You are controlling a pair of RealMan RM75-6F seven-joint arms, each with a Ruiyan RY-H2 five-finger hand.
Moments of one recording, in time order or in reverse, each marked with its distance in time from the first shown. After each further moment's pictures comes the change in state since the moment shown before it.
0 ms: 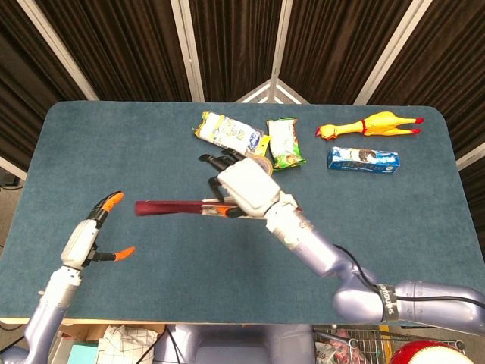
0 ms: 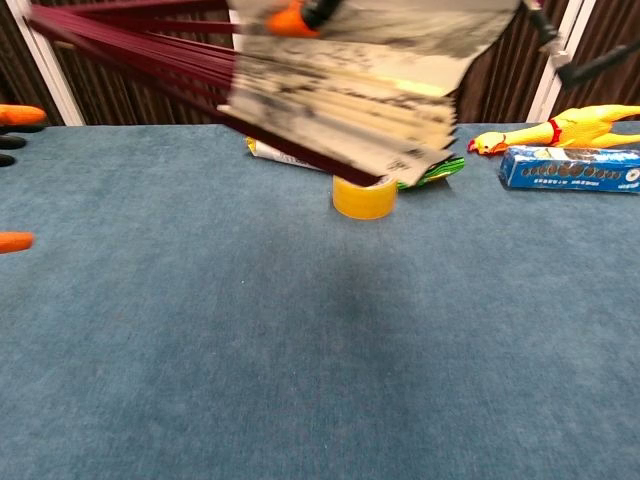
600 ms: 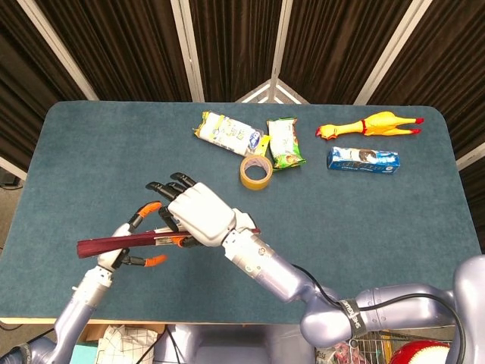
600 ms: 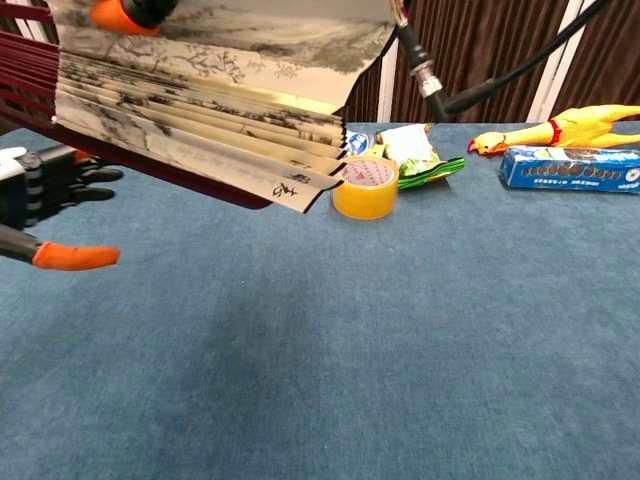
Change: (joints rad) left arm -0.072 -0.104 0.023 0.003 0.018 -0.074 -0.216; right arm 0.140 -0.141 -0.023 -0.069 0.049 0.139 -0.098
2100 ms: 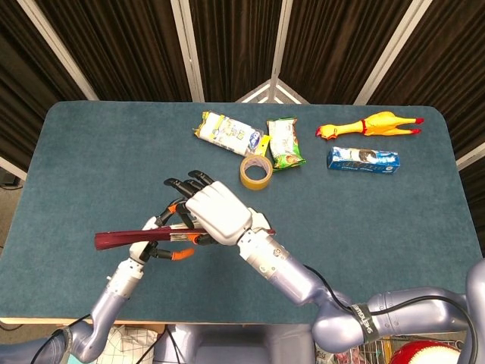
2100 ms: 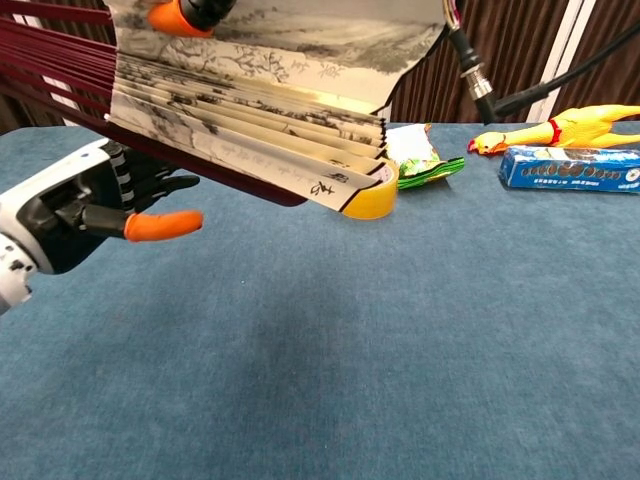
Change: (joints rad) left arm -0.113 -0.225 -0.033 0.192 0.024 0.070 -0.243; right arm -0.018 0.072 -0.073 -0.050 -0.008 0.076 0.047
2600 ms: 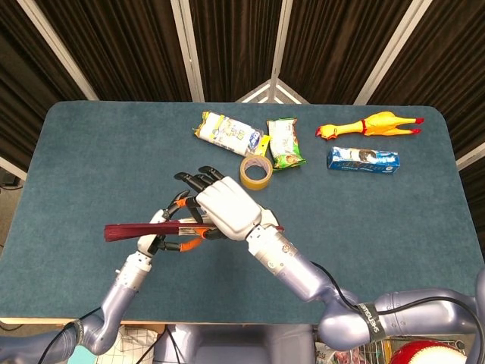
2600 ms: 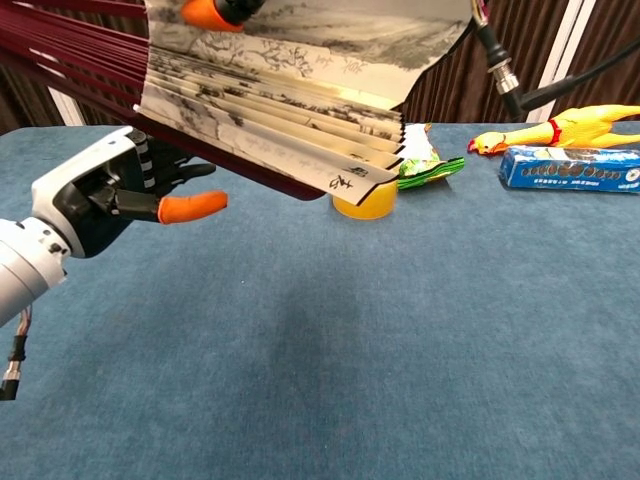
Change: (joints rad) left arm -0.042 -0.045 -0.027 0.029 -0.043 -0.028 0.042; right arm -0.025 0.033 -0.014 -0.002 -0.016 0.008 0.032
